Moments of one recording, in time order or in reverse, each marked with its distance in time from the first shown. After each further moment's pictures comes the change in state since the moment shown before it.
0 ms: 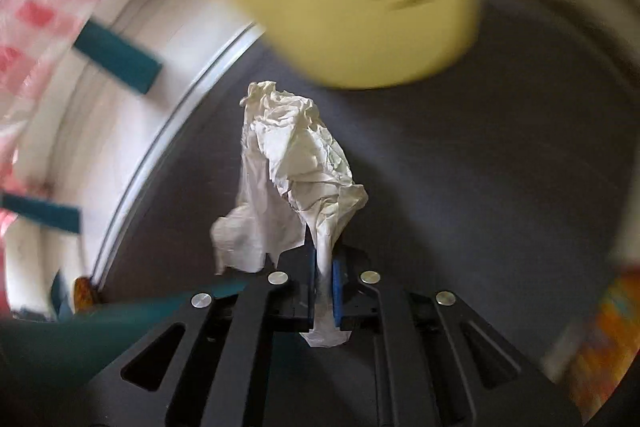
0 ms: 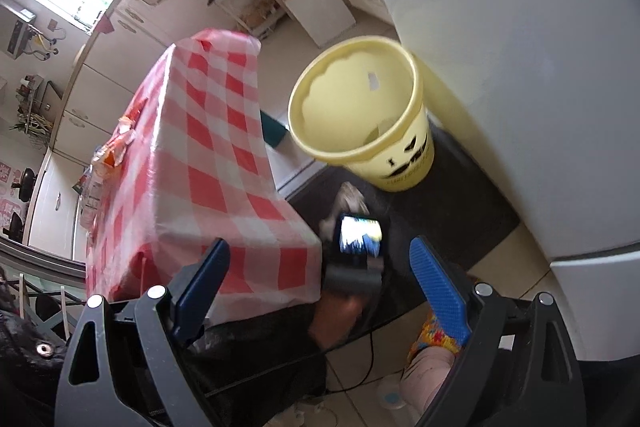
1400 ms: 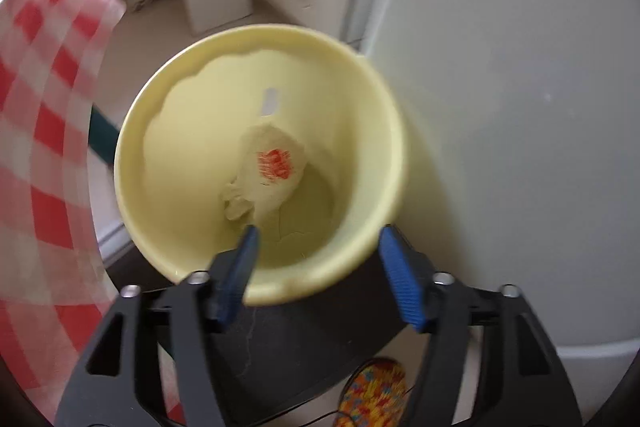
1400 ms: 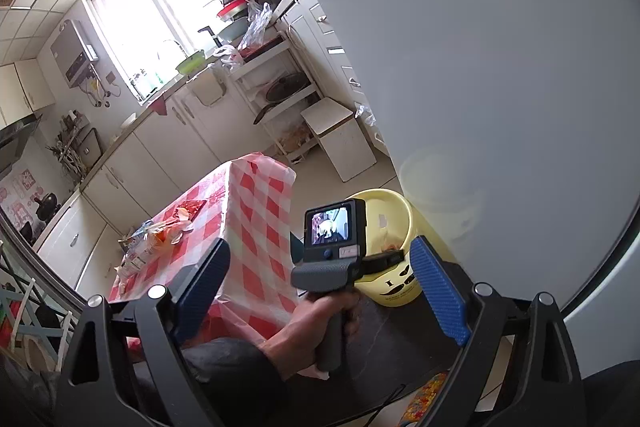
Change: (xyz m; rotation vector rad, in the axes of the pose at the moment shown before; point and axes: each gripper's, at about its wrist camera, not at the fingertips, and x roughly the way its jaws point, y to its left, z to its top) left arm -0.186 0.070 0.169 -0.251 -0.097 -0.355; right arm -0.119 0.006 -0.016 -0.092 -0.452 0.088
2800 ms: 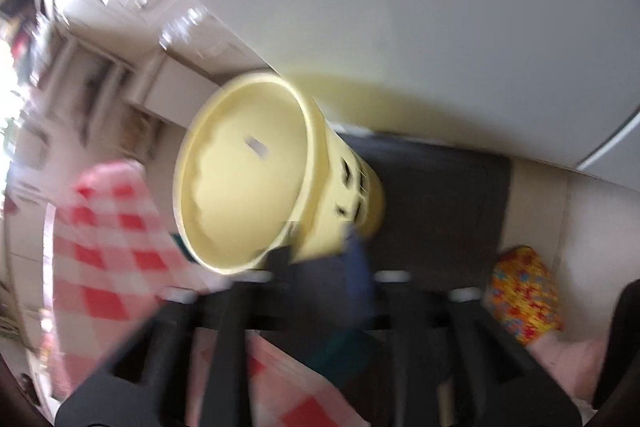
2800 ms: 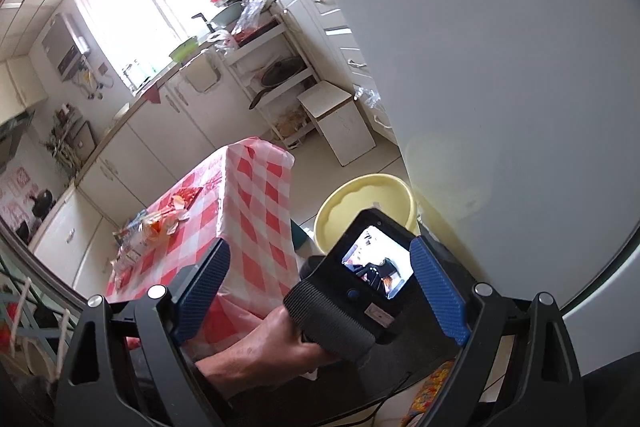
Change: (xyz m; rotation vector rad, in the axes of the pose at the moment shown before) left arm -0.038 -0.073 -0.053 0.707 -0.031 0.362; right arm 0.024 0.006 -0.006 0.040 0.063 -0.012
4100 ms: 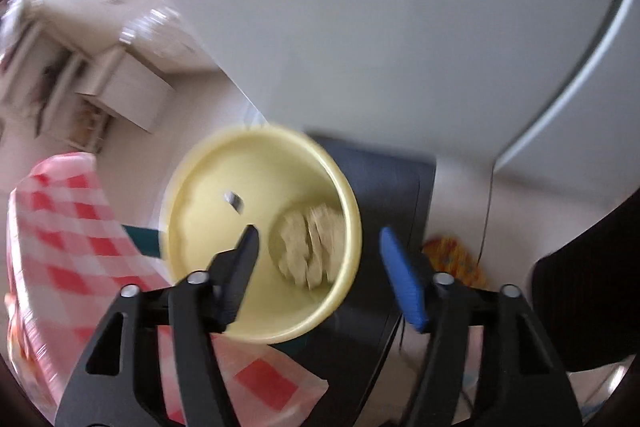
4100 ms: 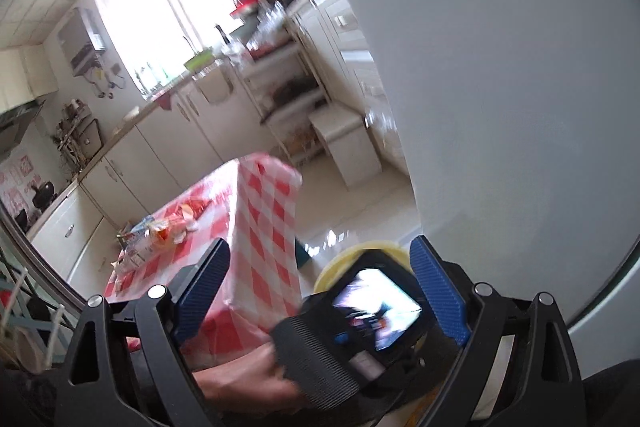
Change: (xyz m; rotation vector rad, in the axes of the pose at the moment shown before) left arm -0.061 0.020 -0.027 -0.076 -0.057 -0.272; right arm -0.029 0.045 -0.003 -0.168 -0.176 0.001
